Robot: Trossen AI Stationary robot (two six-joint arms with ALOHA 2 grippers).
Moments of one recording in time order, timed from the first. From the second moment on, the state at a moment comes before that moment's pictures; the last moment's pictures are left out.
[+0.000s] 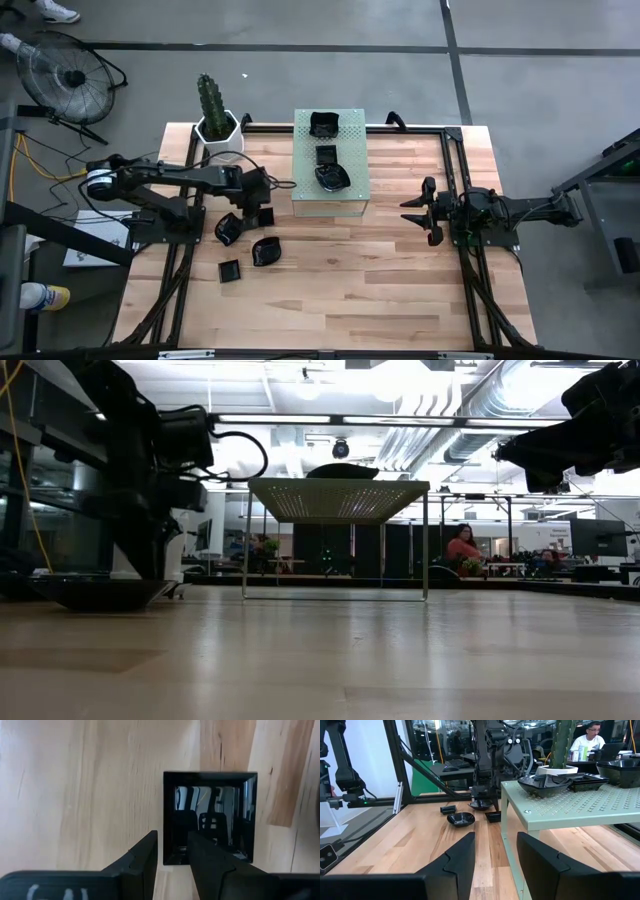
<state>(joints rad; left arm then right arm) 0.27 1.31 0.61 -0.53 0.08 0.12 0.05 0.05 0.01 0.03 0.05 0.08</state>
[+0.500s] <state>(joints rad) 0.27 1.31 0.61 -0.52 0.07 0.12 0.05 0.05 0.01 0.03 0.05 0.08</state>
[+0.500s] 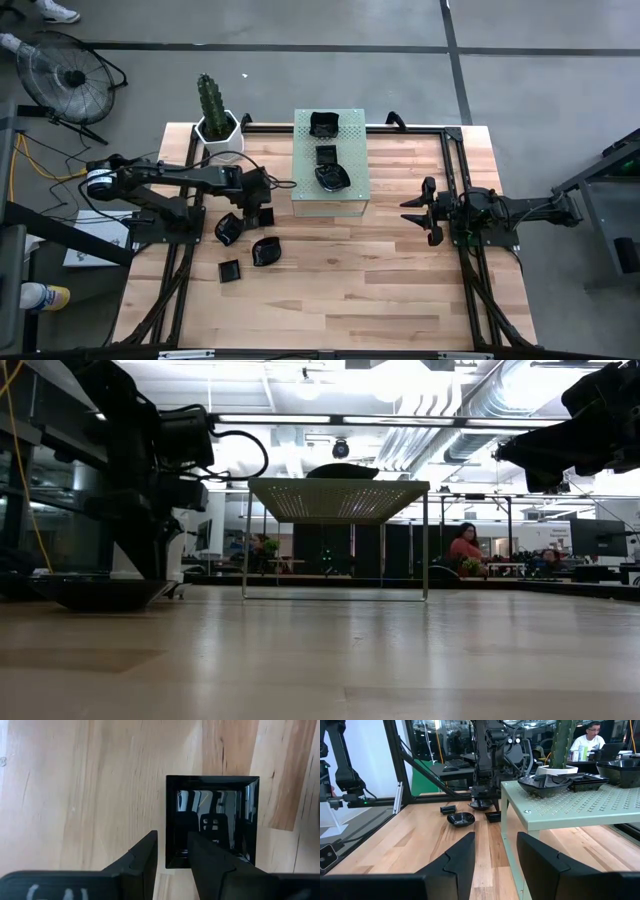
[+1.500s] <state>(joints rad) 0.27 1.31 0.61 -0.52 0.07 0.08 0.05 0.05 0.01 0.03 0.05 0.08</state>
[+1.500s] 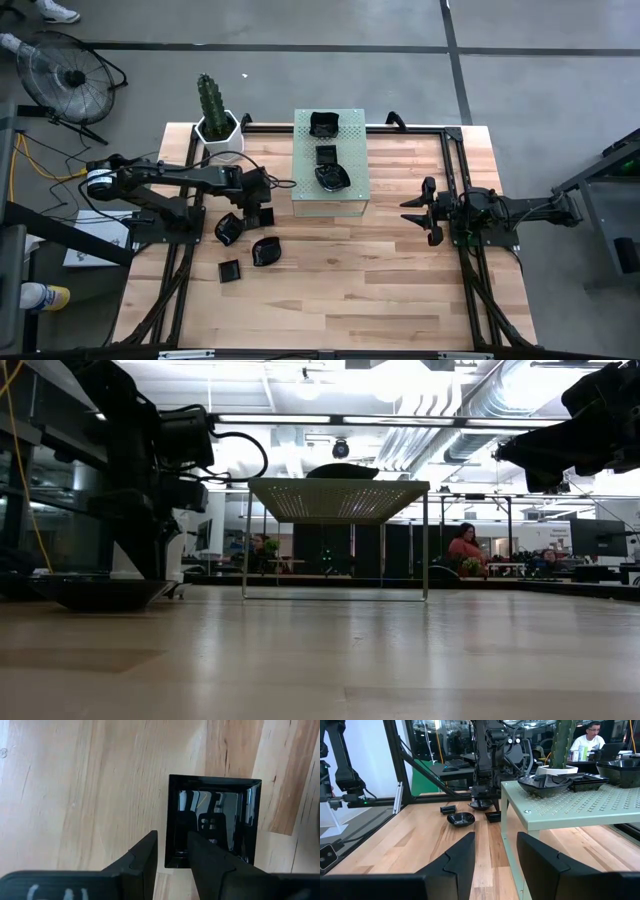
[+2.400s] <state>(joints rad) 0.27 1.31 0.61 -0.53 0.06 0.07 0.05 0.05 0.01 0.03 0.05 0.08</state>
